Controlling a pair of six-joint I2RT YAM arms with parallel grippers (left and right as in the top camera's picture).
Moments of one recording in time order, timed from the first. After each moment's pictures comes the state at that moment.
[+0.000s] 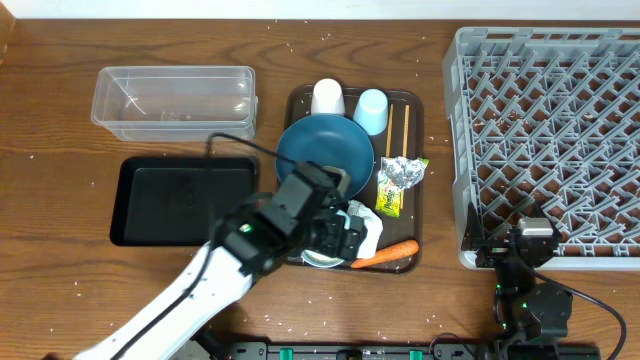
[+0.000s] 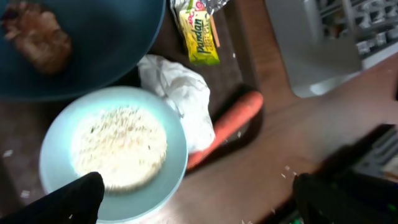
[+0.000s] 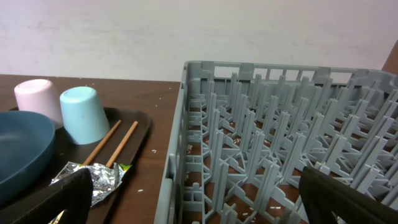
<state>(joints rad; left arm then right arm) -0.72 1.24 0.92 -0.66 0.23 -0.46 0.01 0.01 0.01 -0.07 0.01 -0.02</state>
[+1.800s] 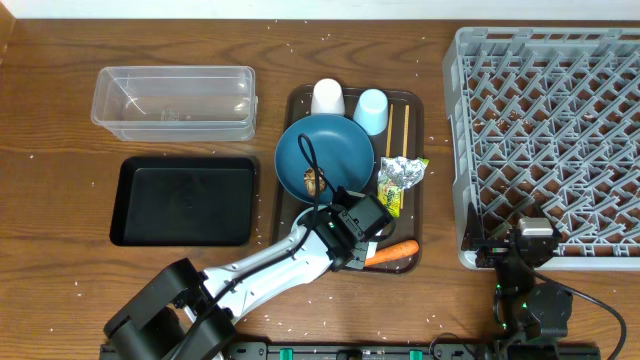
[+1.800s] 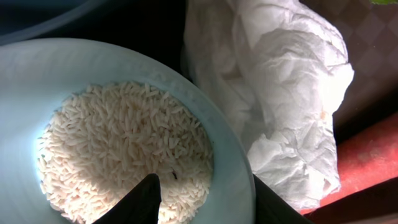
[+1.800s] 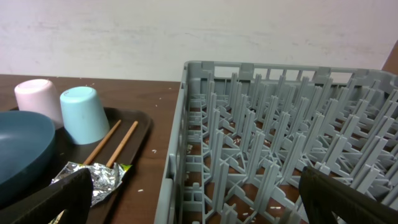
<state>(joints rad) -0.92 1.64 0.92 -0.60 -0.11 -0.67 0.01 0.01 0.01 -0.07 0.01 -0.02</state>
